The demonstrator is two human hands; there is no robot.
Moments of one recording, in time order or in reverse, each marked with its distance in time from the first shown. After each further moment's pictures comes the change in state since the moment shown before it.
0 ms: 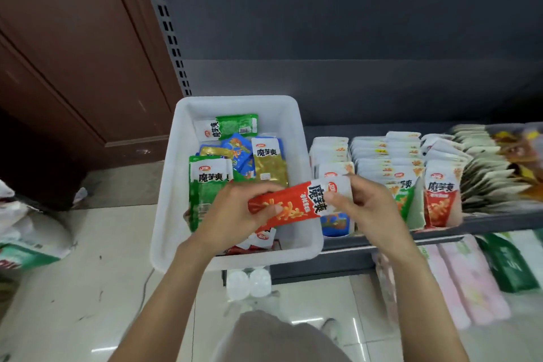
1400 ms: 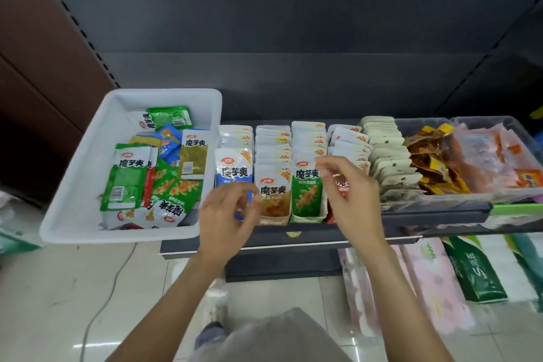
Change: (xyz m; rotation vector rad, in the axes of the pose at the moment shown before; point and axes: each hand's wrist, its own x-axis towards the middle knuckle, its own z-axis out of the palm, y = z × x) left_hand 0.018 0.073 0.189 0.329 0.573 0.185; right_hand -0.022 0.056 -0.163 -0.388 0.274 -0.354
